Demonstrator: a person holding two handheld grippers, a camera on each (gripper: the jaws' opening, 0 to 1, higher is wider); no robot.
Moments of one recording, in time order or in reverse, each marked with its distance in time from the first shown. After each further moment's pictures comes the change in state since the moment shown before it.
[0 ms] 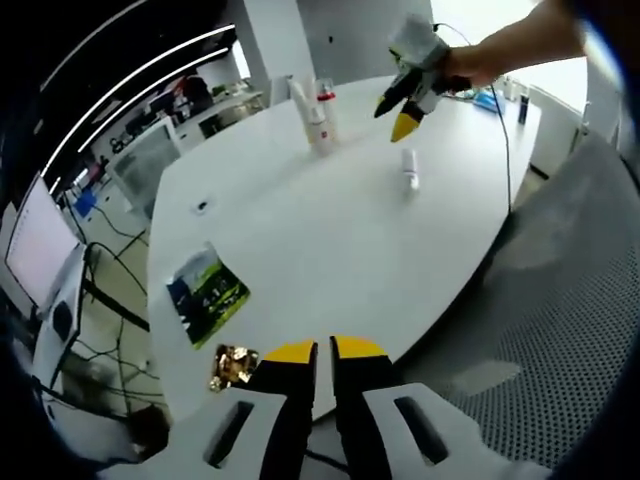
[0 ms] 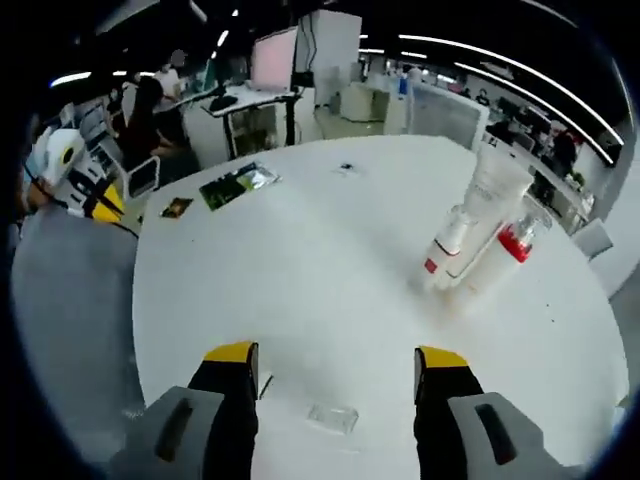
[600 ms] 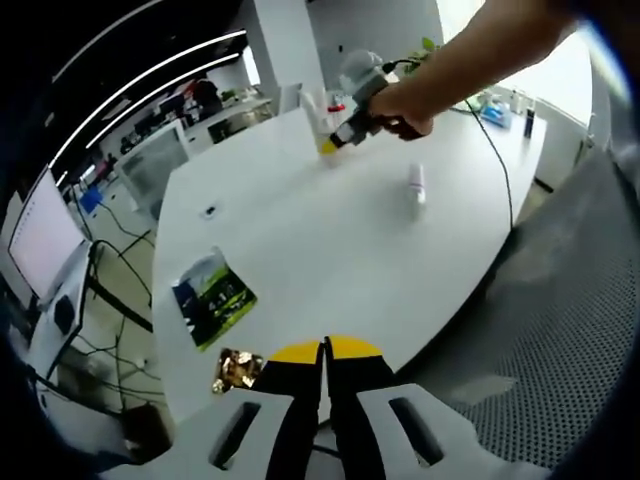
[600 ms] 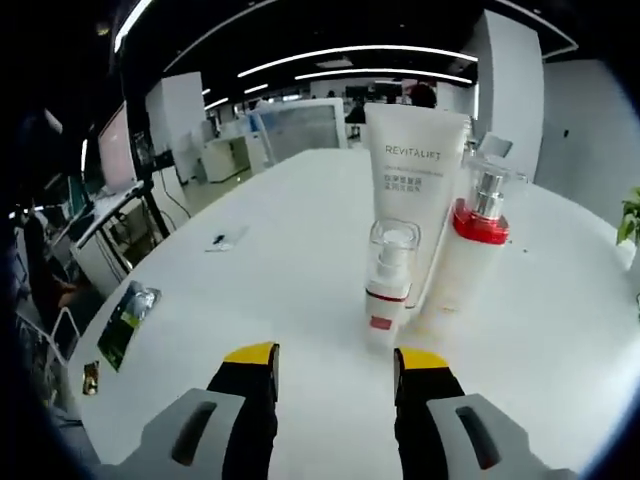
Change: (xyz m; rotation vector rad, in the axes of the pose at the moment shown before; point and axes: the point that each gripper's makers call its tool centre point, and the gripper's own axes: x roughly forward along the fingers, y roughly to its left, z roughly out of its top) left arm -0.003 0.007 0.006 -0.045 -0.038 0.021; right arm 0.068 -0.062 0.049 0.643 -0.198 -0.383
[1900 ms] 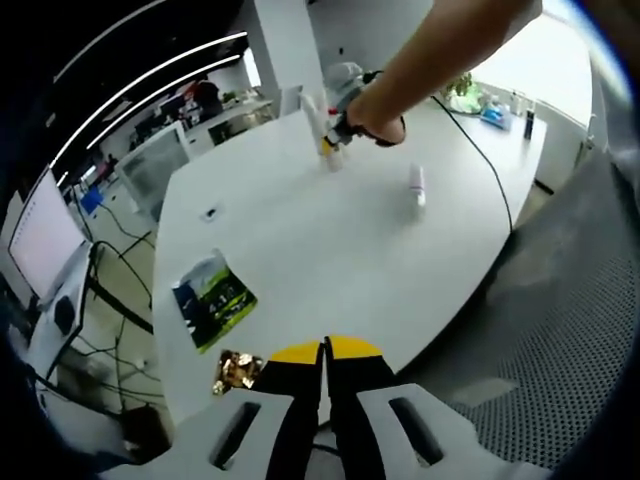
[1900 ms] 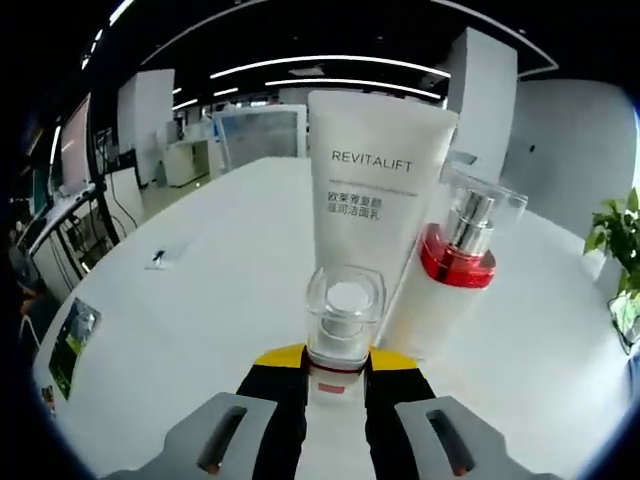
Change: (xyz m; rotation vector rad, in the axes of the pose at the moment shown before) left arm 0.000 0.001 0.002 -0.001 -0.015 0.003; right arm 0.048 -0.046 0.032 -0.023 -0.057 -0.247
